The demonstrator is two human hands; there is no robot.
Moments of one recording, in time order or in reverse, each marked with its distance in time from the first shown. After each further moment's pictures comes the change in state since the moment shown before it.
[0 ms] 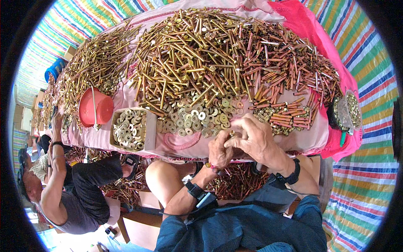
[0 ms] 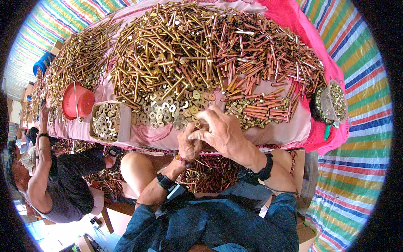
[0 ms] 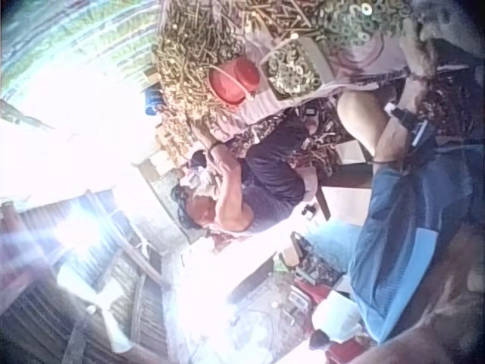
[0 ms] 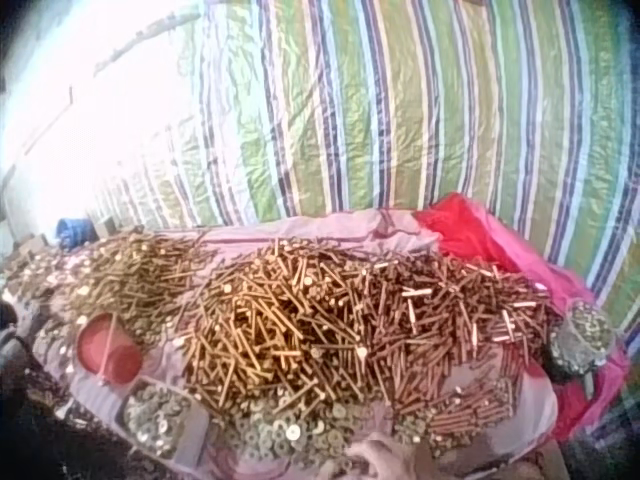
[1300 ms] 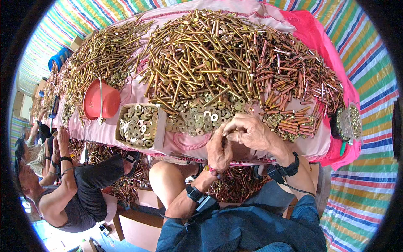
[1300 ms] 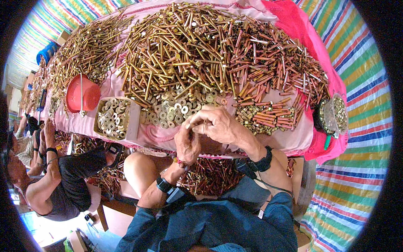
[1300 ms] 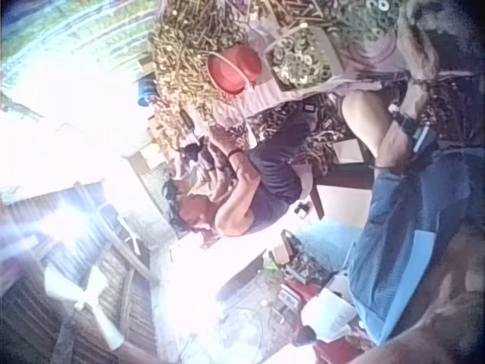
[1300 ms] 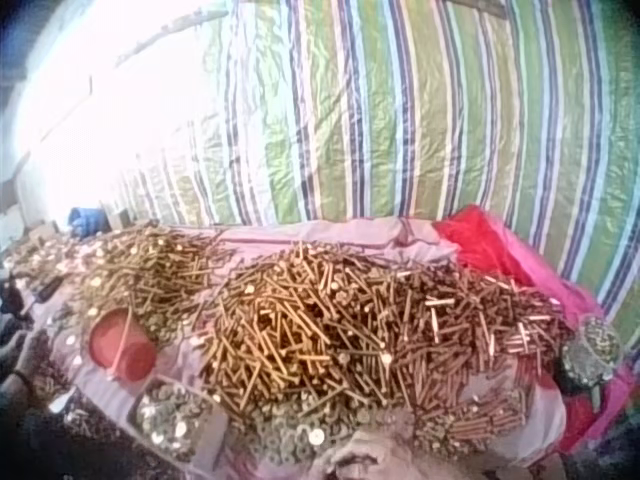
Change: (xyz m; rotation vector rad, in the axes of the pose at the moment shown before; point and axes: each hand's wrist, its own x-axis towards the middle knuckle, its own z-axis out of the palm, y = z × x) left_hand 0.011 0.015 -0.029 0.032 0.193 -0.108; right_hand 0.045 0.022 0.025 0.268 -0.275 -0.184
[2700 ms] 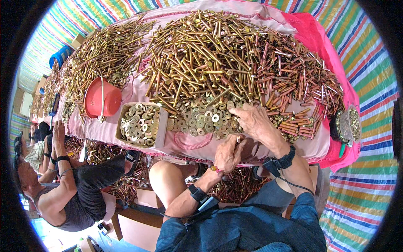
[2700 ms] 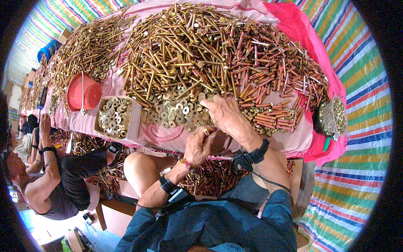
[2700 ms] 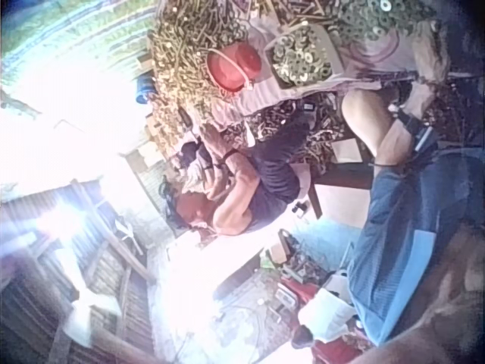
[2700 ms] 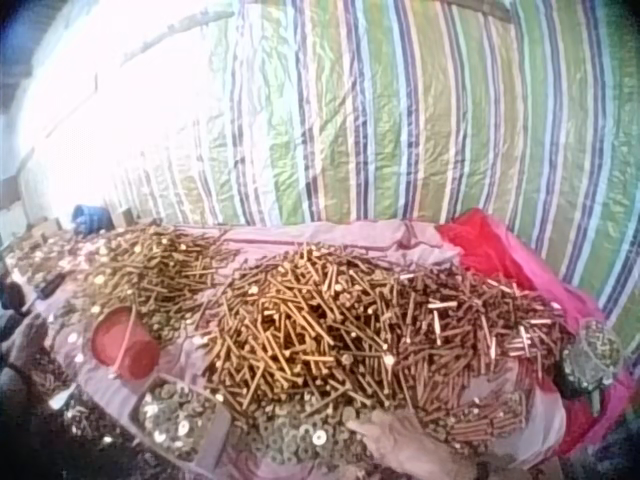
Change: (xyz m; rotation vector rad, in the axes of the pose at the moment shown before) left_hand -0.009 -0.002 0.010 0.039 -0.318 0.067; right_hand -0.010 0.031 -0.004 -0.643 0.002 0.145
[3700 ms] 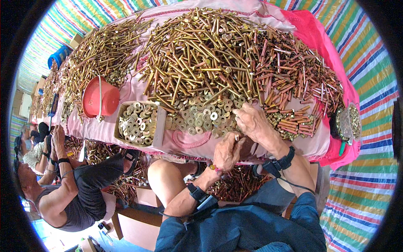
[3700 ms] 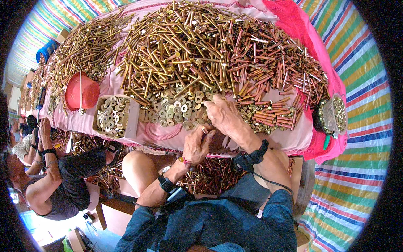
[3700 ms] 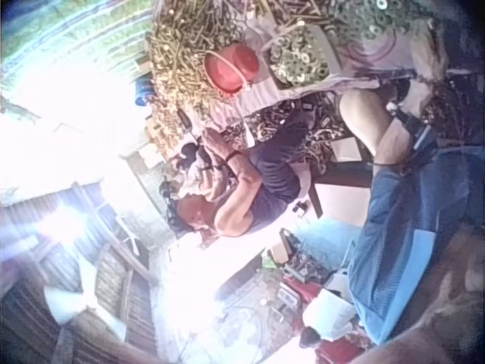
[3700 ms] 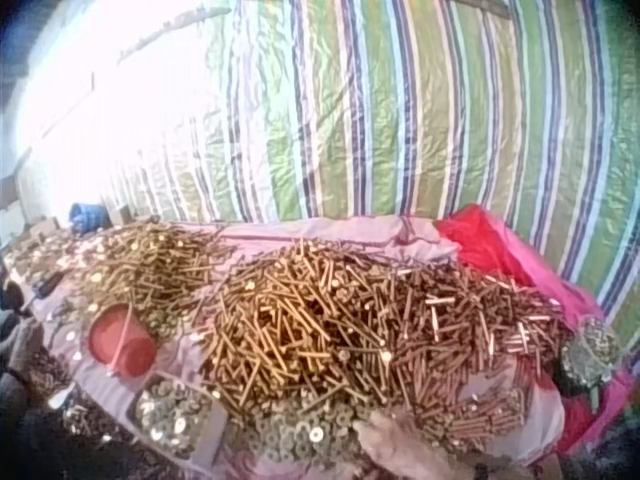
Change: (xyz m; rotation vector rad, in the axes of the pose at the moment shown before) left_hand -0.002 -0.008 0.003 0.033 0.021 0.050; right_hand -0.009 0.004 0.017 0.030 0.090 0.010
